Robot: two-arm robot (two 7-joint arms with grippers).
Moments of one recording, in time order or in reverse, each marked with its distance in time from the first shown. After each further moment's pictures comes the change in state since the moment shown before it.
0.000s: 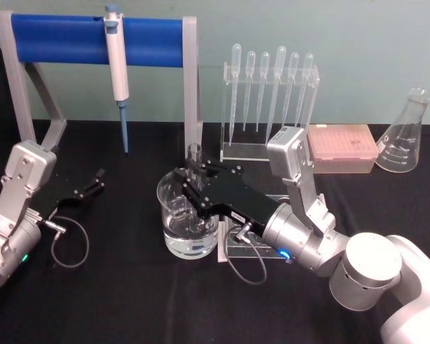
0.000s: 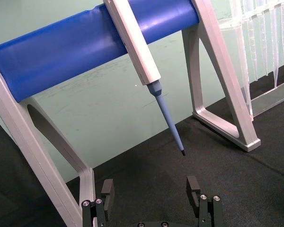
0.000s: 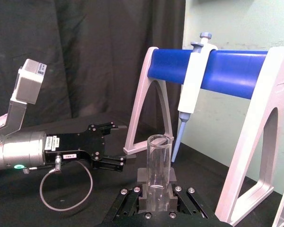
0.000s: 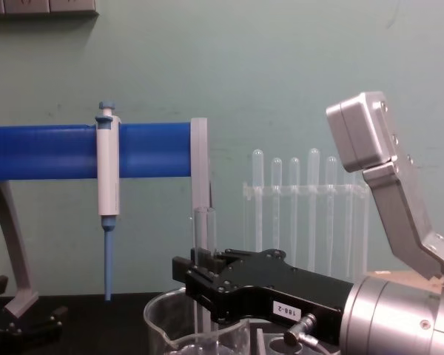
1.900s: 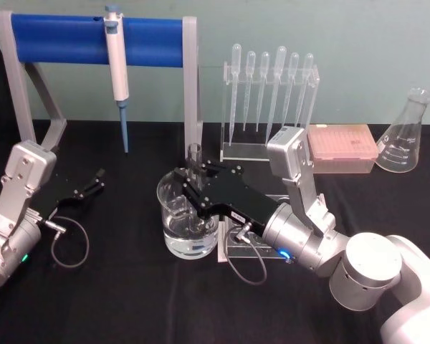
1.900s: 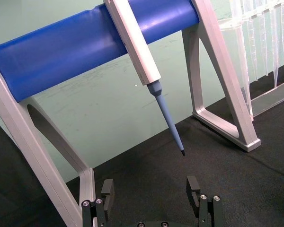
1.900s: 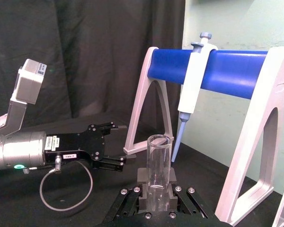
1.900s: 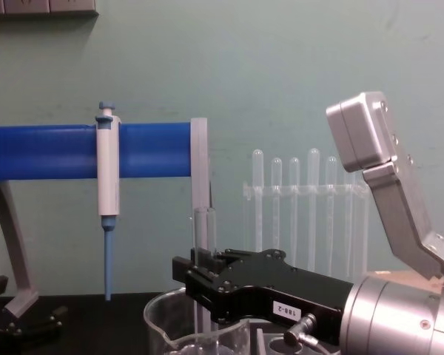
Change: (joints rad) left arm 0.000 0.000 0.000 0.000 0.000 0.000 0.000; right arm 0.000 0.000 0.000 0.000 0.000 0.000 0.000
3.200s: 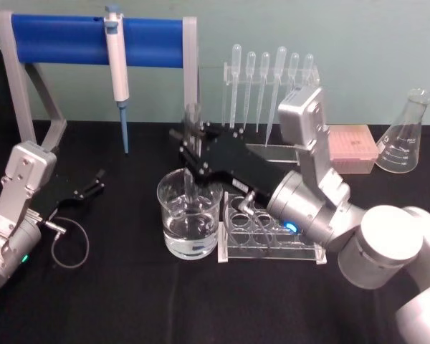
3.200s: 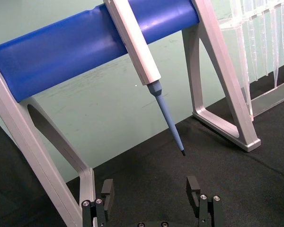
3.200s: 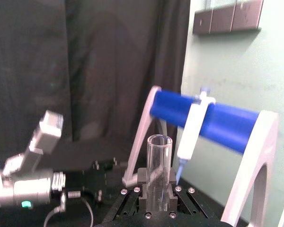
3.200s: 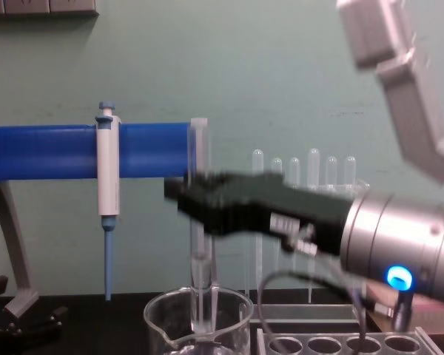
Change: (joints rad) left arm 0.000 0.000 0.000 0.000 0.000 0.000 0.000; right arm -0.002 0.021 0.025 -0.175 -0.012 0.069 -0.024
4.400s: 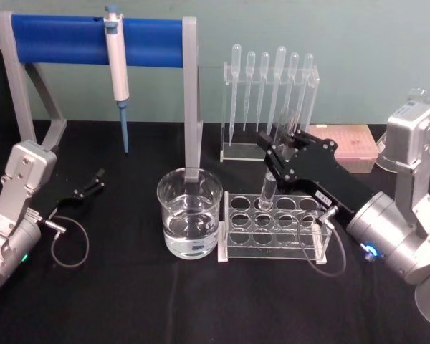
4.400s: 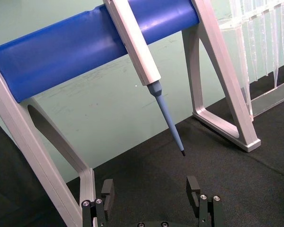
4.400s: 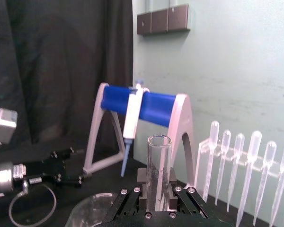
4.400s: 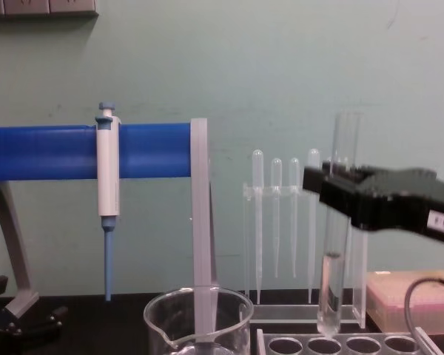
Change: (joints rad) left arm 0.000 0.000 0.000 0.000 0.000 0.000 0.000; right arm -0.215 0.148 0.182 -0.204 0.087 0.016 -0.095
